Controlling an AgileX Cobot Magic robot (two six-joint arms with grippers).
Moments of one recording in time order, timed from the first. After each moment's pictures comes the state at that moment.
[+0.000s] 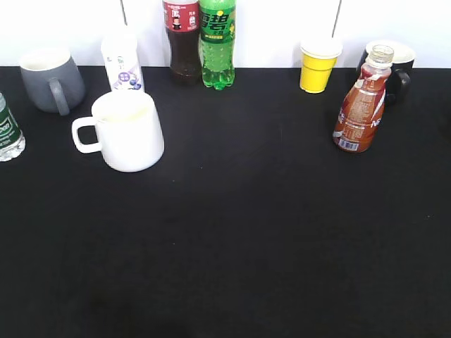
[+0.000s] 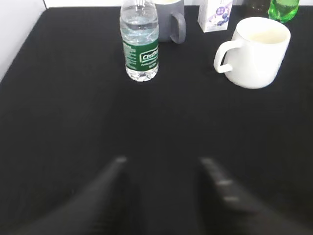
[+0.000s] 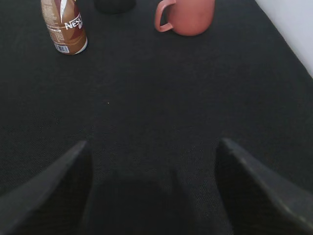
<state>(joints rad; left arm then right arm) -0.04 0.05 -0.53 0.00 1.03 -0.05 0.07 -0.01 -0.51 -0.12 1.04 0.15</state>
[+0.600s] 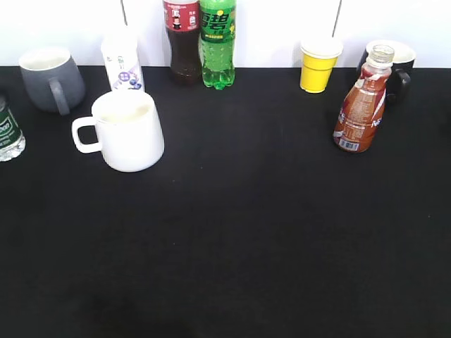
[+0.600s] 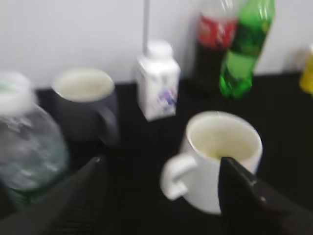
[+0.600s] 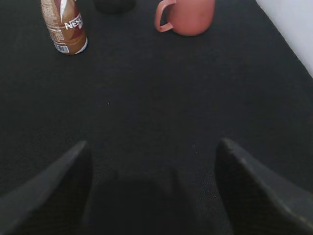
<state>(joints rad) -0.28 0.98 -0.41 -0.05 -0.17 -0.05 0.07 -0.01 -0.51 -0.12 1.04 0.15</state>
